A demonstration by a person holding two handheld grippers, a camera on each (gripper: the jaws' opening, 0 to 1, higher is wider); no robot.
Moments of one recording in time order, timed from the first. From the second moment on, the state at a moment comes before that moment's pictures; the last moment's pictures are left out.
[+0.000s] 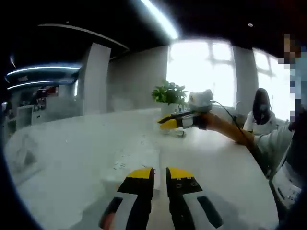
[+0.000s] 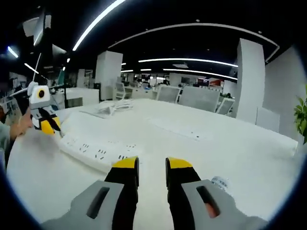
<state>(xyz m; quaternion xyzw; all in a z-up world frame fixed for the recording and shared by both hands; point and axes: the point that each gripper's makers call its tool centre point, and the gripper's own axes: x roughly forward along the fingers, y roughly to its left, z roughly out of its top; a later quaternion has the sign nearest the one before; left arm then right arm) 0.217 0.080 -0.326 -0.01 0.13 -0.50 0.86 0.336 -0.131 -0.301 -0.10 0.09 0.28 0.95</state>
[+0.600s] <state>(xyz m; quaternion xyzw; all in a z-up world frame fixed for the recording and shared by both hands) 0.221 0.082 -0.321 -0.07 0.13 -0.48 0.86 0.348 -0.195 -0.302 -0.11 0.10 0.12 0.98</state>
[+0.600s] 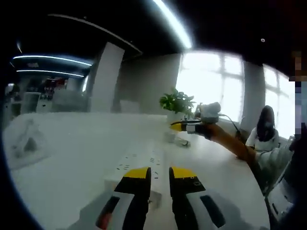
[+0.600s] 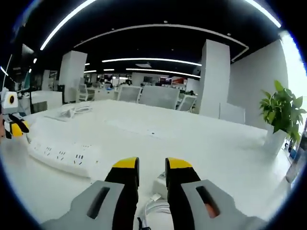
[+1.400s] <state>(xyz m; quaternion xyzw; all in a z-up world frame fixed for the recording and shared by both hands) 0.214 0.076 -0.315 -0.05 0.12 -0.49 0.86 0.361 -0.231 -0.330 -0.13 0.12 0.05 0.98</state>
